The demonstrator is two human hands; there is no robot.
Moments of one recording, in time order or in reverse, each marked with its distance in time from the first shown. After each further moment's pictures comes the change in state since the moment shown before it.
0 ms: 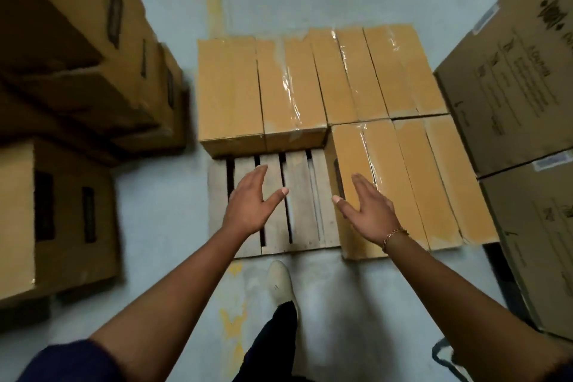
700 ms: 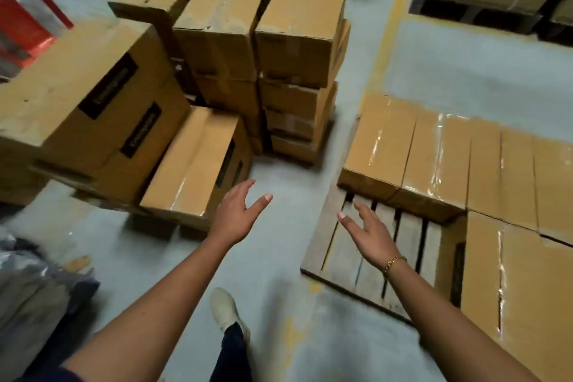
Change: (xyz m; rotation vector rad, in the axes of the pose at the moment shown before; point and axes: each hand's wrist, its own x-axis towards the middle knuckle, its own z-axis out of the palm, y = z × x) left_hand -0.226 -0.225 -0.273 -0.259 0.441 -0.385; right_hand -0.077 -0.347 0.116 0.188 -0.266 -0.273
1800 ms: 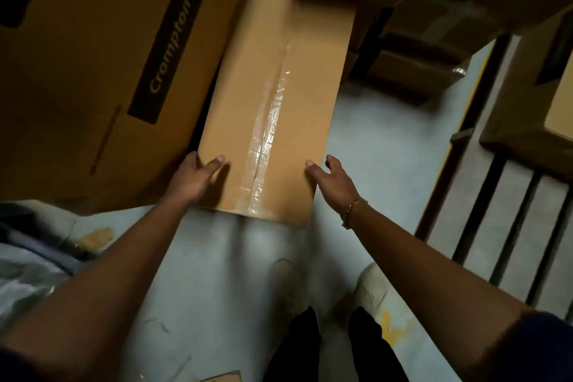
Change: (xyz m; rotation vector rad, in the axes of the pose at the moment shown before) left_hand 0.354 -0.512 -0.138 -0.109 -0.082 -0.645; right_hand 0.379 -0.130 0.516 0.249 -0.213 0.360
